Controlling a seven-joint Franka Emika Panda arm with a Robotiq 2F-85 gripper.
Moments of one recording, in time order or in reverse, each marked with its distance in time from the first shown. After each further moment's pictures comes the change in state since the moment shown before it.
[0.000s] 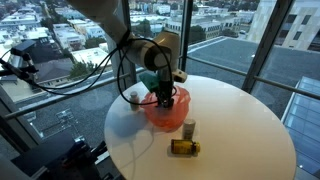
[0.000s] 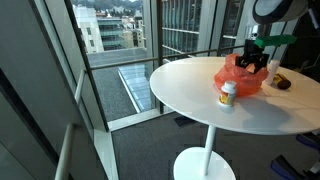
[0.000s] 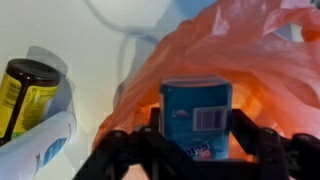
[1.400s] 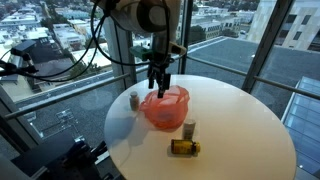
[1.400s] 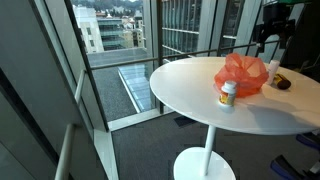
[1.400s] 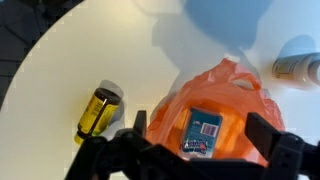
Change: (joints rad) arm 0.000 -0.252 -0.004 0.026 -0.059 -0.395 -0.014
